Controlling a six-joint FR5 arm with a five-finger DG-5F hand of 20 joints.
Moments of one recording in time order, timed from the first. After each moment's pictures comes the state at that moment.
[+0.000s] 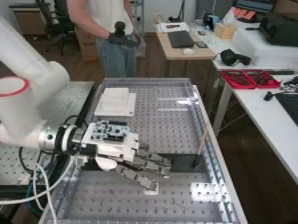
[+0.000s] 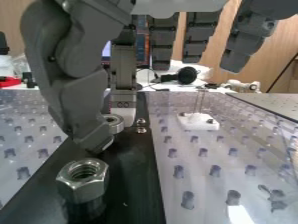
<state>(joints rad) 1.27 -2.07 -1.94 -2.44 -1.78 -0.86</state>
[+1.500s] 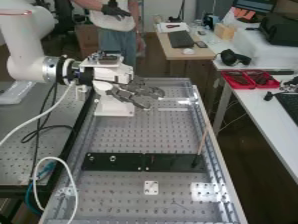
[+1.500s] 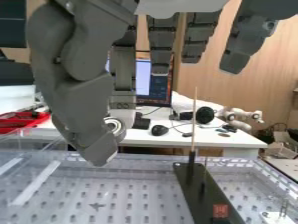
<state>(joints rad) 1.66 -1.70 -2.08 -2.58 -1.39 -0.85</state>
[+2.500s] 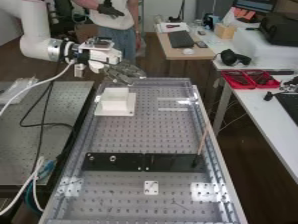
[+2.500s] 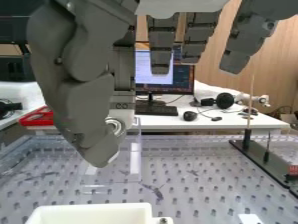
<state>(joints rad) 2.15 -1.61 -2.17 -2.68 -0.89 -0.71</state>
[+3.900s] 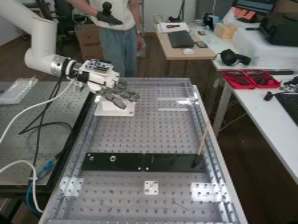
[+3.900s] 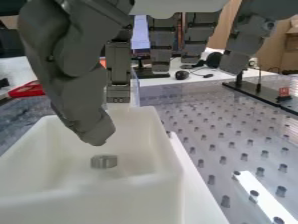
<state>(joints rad) 2.20 -1.74 -2.22 -2.68 -0.81 -0.50</state>
